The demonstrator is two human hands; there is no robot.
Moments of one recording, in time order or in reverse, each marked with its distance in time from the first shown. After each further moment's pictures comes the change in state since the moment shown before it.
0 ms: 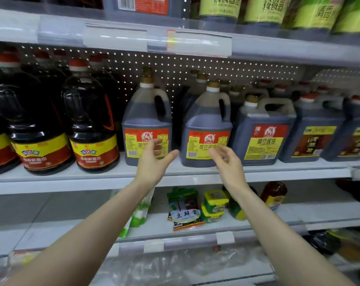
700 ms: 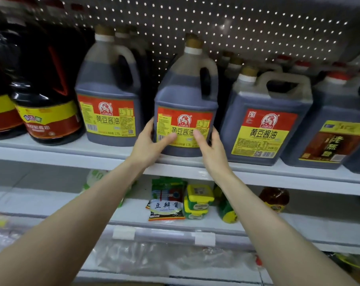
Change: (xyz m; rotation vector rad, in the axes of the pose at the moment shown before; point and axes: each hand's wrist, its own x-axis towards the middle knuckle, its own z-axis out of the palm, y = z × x) left_hand 0.033 -0.028 0.105 -0.121 -0.037 -0.060; right_hand 0.086 0.067 -0.027 0.008 -0.223 -0.046
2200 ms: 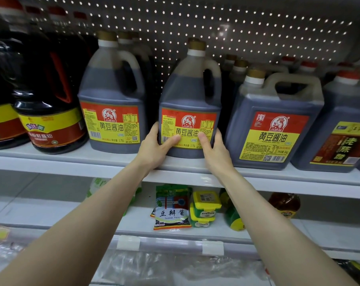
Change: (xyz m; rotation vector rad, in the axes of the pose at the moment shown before) left_hand 0.024 -0.016 -0.003 0.079 -0.003 0.010; right_hand 0.023 0.010 0.007 -0.193 0.016 0.021
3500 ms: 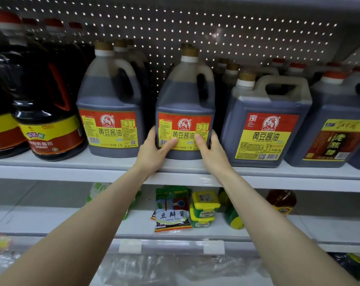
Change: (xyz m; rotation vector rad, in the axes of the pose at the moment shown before) left_hand -0.007 0.006 0.001 0.039 0.012 -0.017; right_hand -0.004 -0.004 -0.001 0.059 -0.026 0.004
